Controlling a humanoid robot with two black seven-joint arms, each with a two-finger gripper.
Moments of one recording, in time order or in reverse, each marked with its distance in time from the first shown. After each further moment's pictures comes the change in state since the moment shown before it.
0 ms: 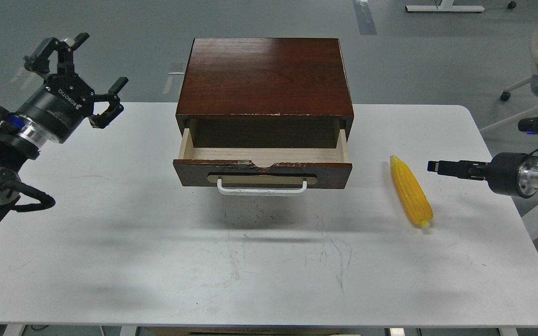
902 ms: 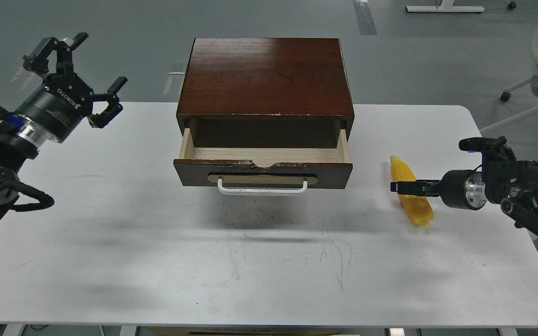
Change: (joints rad) left arm -0.001 0.007 0.000 0.000 -0.002 0.000 0.000; right arm 0.043 0.220 -0.169 -0.182 0.001 -0.030 -0.002
